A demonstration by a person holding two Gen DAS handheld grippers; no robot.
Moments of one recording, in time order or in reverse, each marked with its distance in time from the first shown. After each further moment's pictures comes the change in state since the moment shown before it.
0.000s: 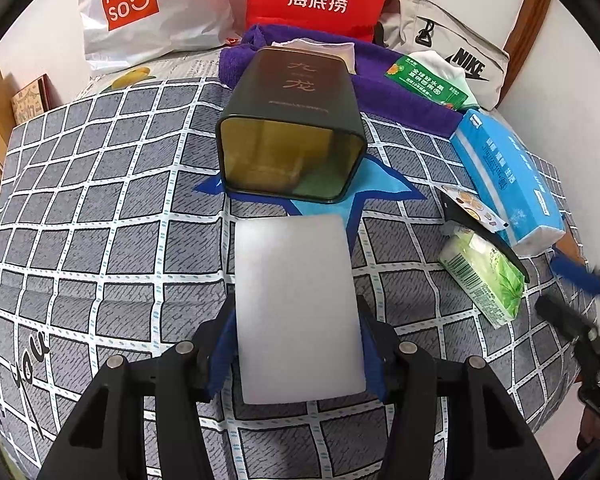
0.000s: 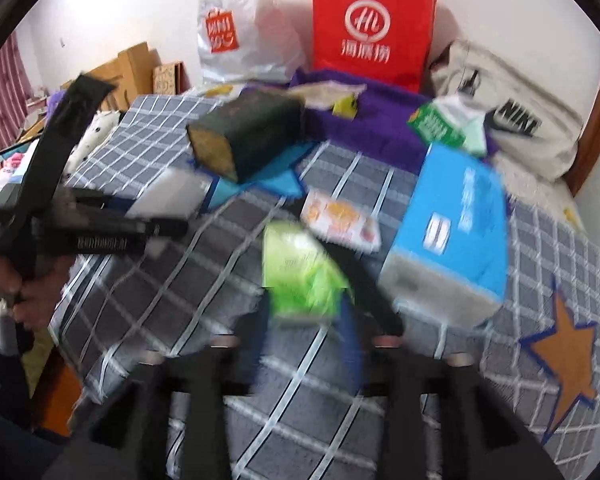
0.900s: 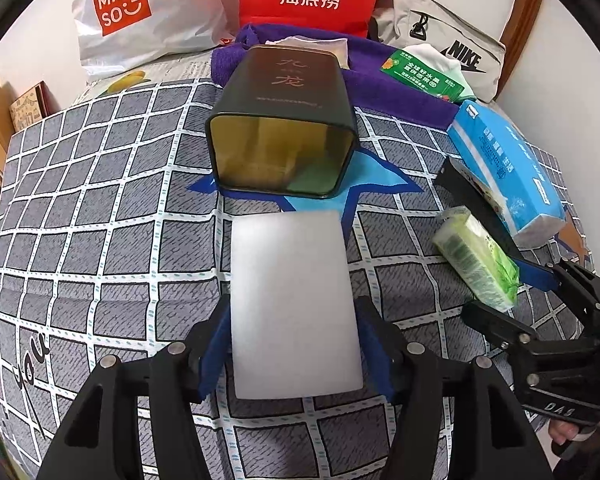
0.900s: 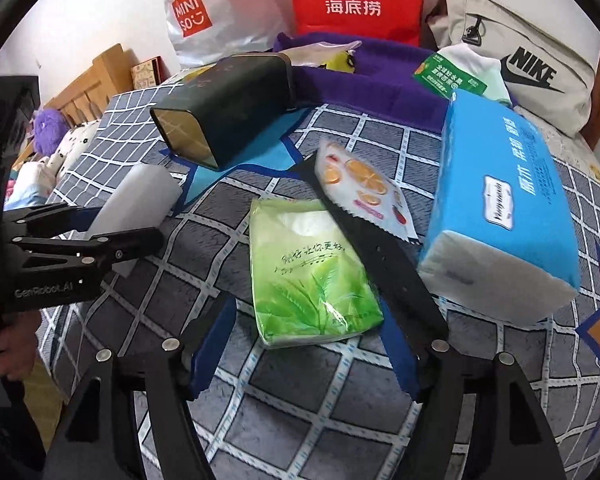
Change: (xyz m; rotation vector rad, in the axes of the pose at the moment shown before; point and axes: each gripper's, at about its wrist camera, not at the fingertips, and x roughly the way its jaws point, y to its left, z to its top) left arm 0.001 -0.004 -0.001 0.027 0.001 0.010; right arm 0.060 -0.001 0.002 0.119 0.091 0.057
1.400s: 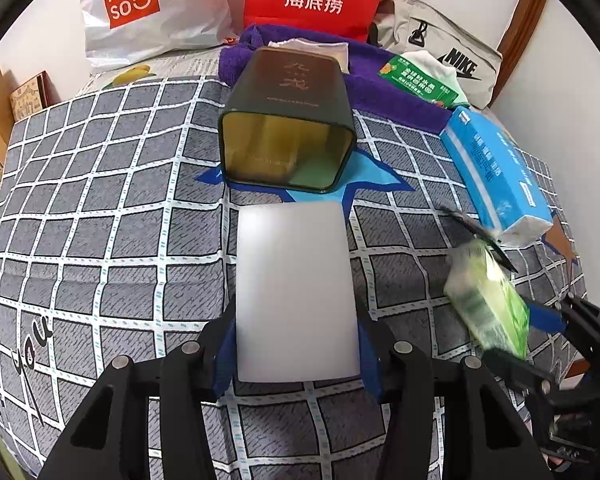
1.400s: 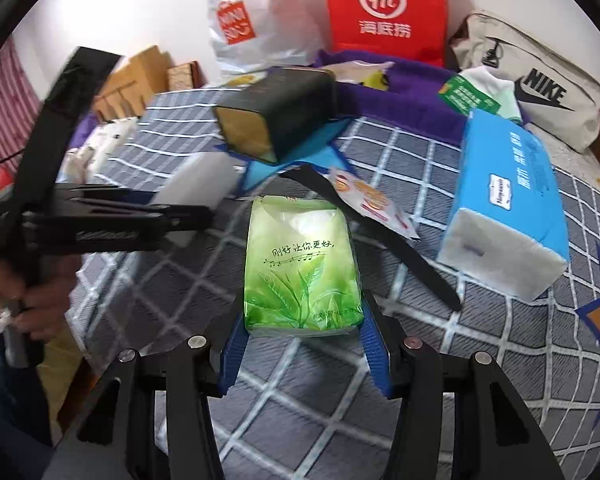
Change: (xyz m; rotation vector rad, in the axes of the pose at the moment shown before) left arm -0.015 0.007 -0.008 -0.031 -0.006 -0.042; right arm -0.039 0.019 -0.025 -0.058 -0.045 0.094
